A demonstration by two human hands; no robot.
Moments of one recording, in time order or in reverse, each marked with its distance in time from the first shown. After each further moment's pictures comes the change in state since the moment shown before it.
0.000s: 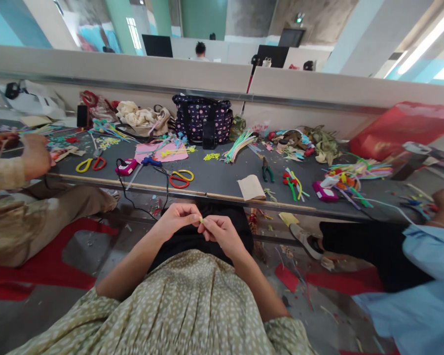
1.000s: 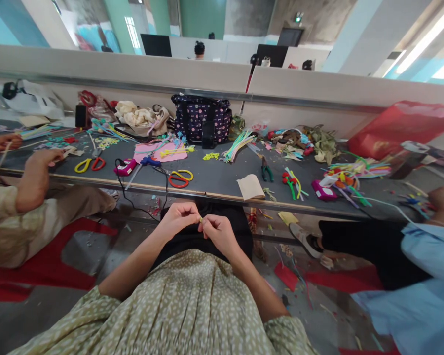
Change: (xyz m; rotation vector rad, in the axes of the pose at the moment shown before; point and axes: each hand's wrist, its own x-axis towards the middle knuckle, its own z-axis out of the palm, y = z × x) left_hand 0.002 0.002 0.007 0.105 0.141 0.030; right_hand 0.004 0.003 0.004 -0.159 0.101 -0.086
